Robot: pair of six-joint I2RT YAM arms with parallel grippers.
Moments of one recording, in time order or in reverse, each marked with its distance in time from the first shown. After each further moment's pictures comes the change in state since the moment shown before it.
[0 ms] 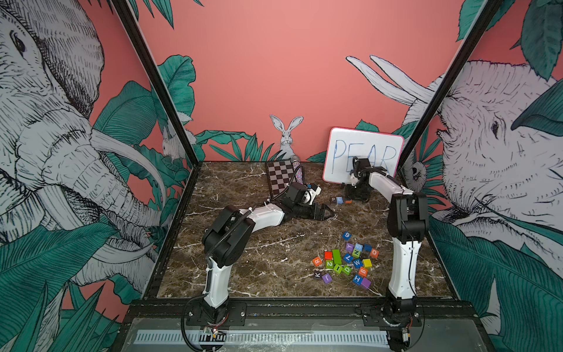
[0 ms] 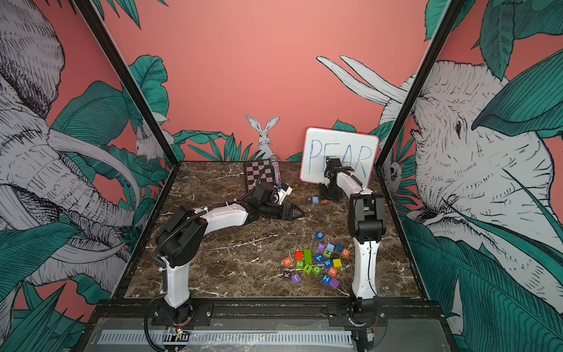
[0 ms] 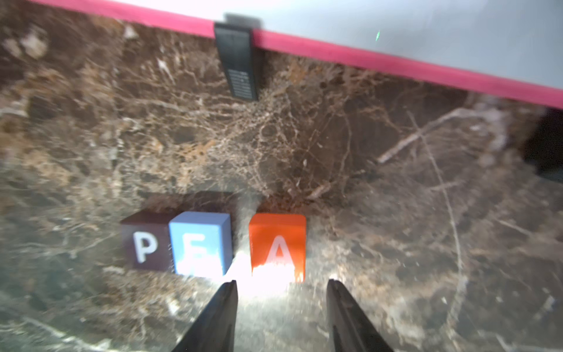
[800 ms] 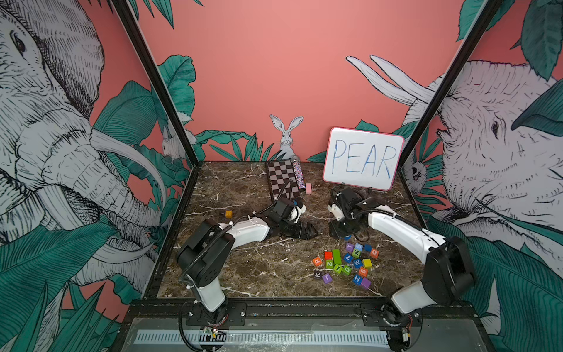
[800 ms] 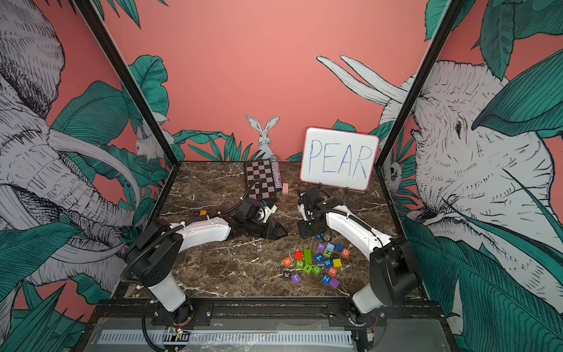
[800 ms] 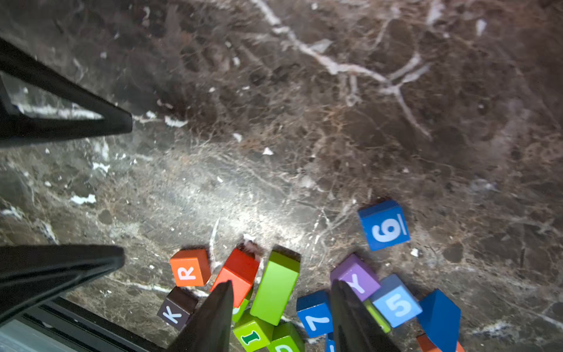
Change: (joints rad) left arm 0.000 -0.283 -0.346 -0.170 -0.102 0.042; right arm 0.458 -0.647 -0.649 -0.010 0.010 0.024
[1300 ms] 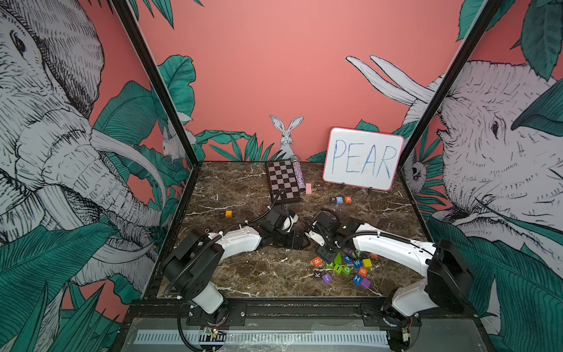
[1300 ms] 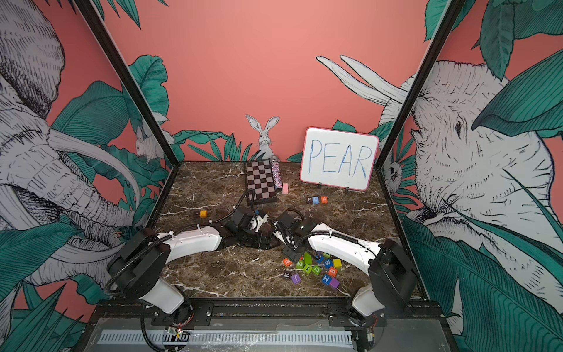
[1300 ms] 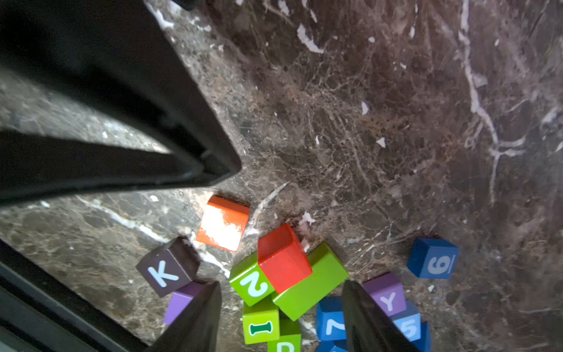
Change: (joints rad) left arm 0.007 -0.106 -0.153 -0.023 -0.023 -0.034; right arm 0.336 -0.022 -0.100 0.043 0.211 -0.232
